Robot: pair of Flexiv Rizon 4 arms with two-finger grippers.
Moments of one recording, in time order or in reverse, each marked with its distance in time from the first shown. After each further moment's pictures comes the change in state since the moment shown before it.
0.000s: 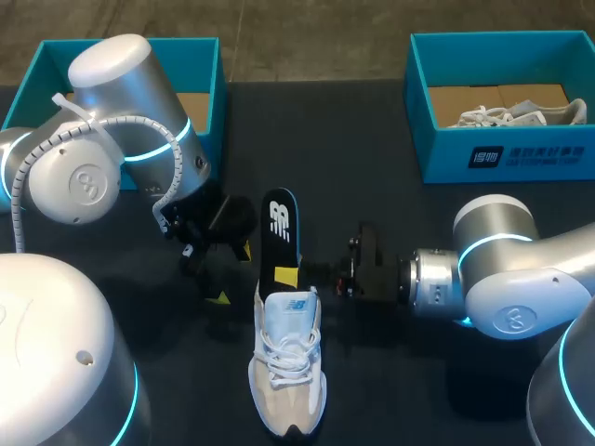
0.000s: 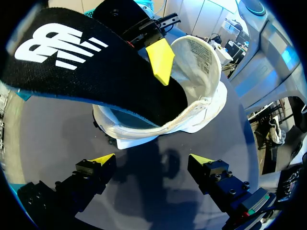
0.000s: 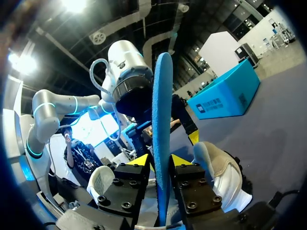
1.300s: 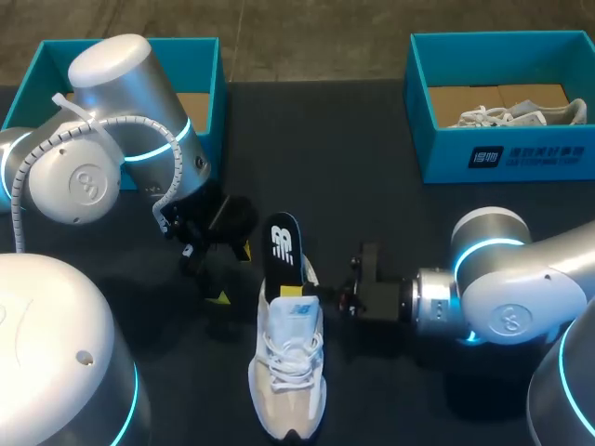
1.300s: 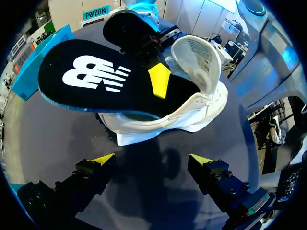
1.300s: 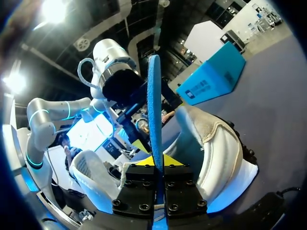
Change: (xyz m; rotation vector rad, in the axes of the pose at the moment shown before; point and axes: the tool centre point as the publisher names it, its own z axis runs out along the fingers) left arm 0.000 0.000 0.000 0.000 0.000 0.000; right arm -0.006 -0.037 -0.007 0.036 -0.047 0.140
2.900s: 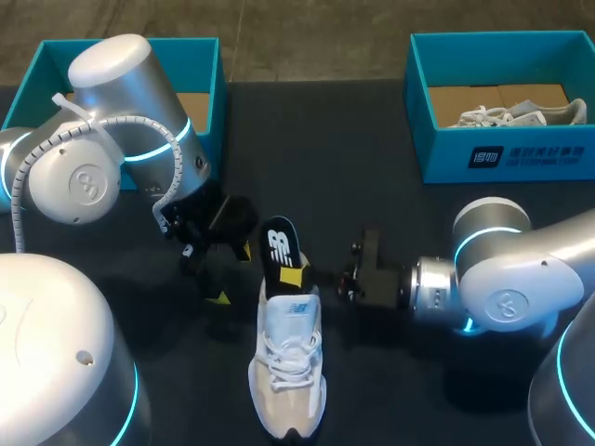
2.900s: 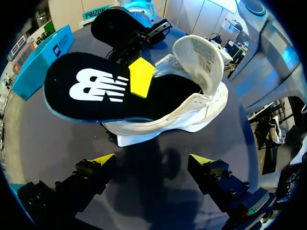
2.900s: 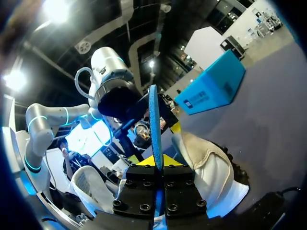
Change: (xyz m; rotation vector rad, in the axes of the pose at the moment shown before) left arm 0.000 0.000 0.000 0.000 0.000 0.000; right arm -0.010 0.025 0.002 -0.049 -0.018 -0.001
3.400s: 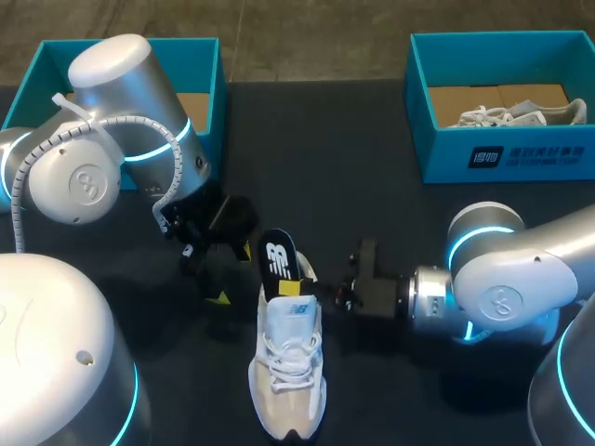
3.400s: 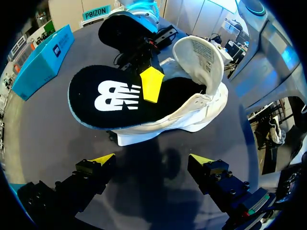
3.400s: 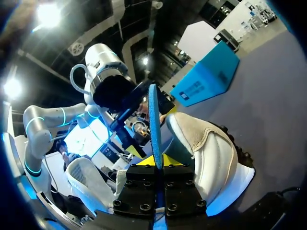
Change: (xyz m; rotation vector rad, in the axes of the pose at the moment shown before) left arm 0.000 0.000 0.000 0.000 0.000 0.000; right arm 0.001 -0.020 0.001 0.032 -0.021 0.051
